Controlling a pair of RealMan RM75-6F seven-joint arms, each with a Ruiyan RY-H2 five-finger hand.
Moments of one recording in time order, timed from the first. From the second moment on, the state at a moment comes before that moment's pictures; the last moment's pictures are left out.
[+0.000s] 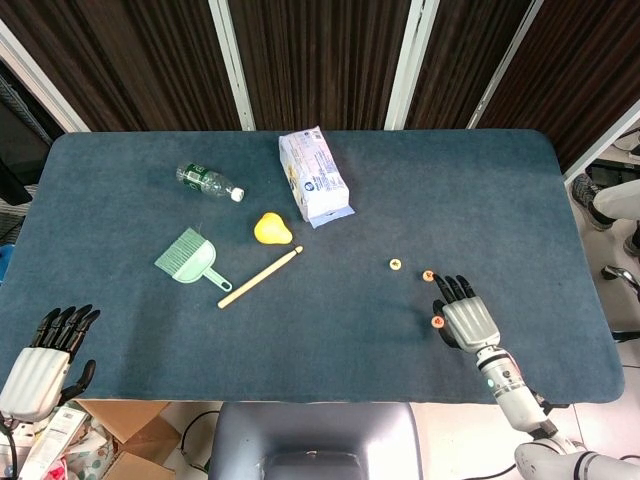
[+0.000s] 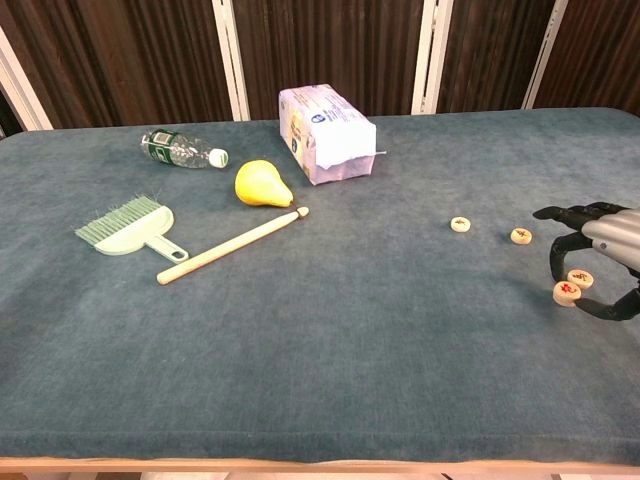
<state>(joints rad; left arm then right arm) -0.11 -1.12 0.03 -1.56 1.64 1.49 0.01 0.42 -1.51 0.04 -1.28 -1.35 1.06 -0.33</state>
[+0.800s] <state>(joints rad) -0.11 -1.12 0.03 -1.57 1.64 1.50 0.02 0.43 -1.50 0.06 -1.24 -1.31 1.05 -0.32</state>
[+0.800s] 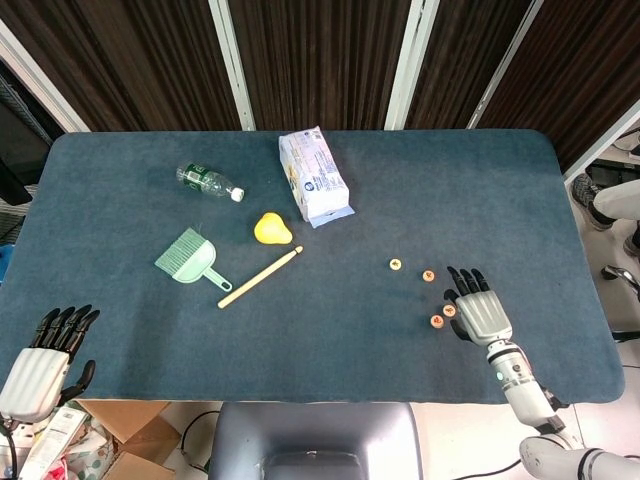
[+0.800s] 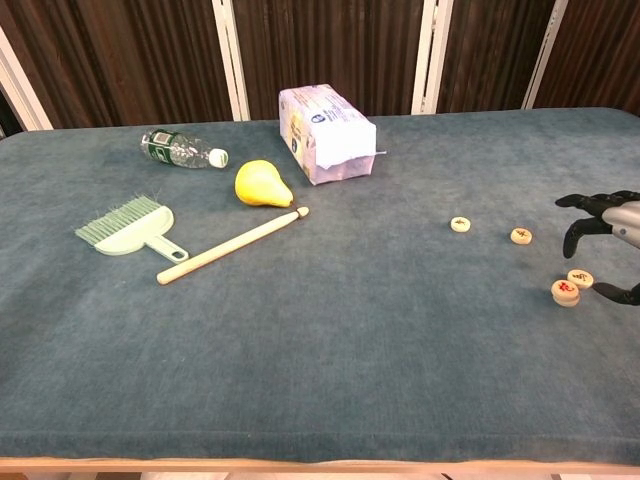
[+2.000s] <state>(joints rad) -0.11 -1.12 0.03 -1.57 1.63 1.49 0.02 0.44 -1.55 0.07 -1.17 -1.29 1.03 -0.32</state>
